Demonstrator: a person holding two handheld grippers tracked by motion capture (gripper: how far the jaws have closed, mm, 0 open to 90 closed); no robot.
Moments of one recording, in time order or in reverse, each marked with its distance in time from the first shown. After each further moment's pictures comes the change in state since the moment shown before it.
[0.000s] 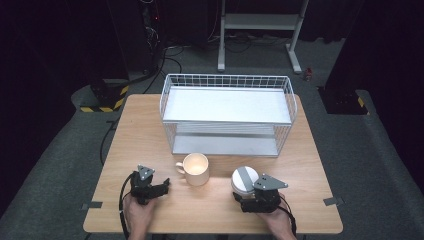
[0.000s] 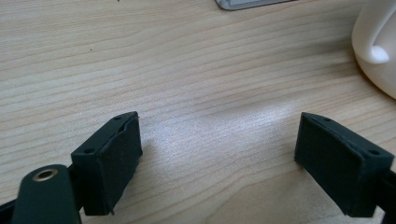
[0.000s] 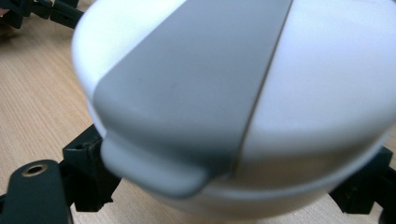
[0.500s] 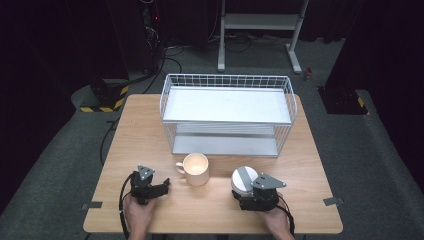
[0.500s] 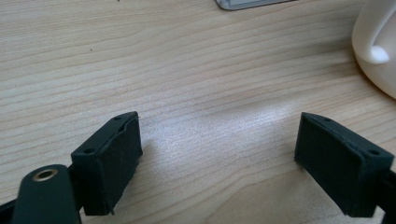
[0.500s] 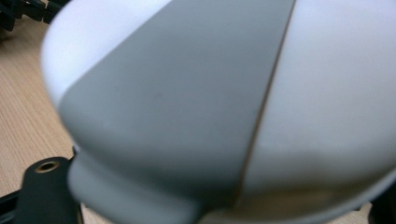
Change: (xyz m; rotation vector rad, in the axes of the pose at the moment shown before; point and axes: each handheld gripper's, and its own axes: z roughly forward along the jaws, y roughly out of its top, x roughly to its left) left arm 0.000 0.000 0.000 0.000 0.000 0.000; right arm 0.000 -0.001 0.007 -0.014 -0.009 0.000
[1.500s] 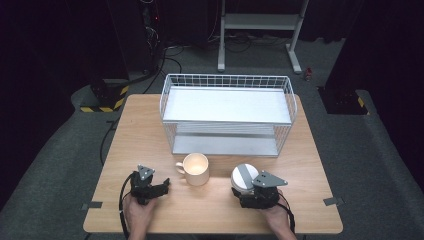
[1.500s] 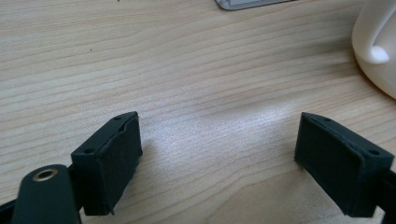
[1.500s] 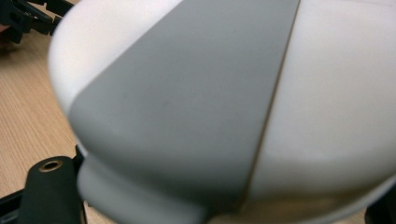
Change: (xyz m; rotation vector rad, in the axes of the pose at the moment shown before) left arm 0.000 0.000 0.000 -0.001 -0.001 -0.001; right arm -0.004 0.008 -0.002 -0.029 0.013 -0.009
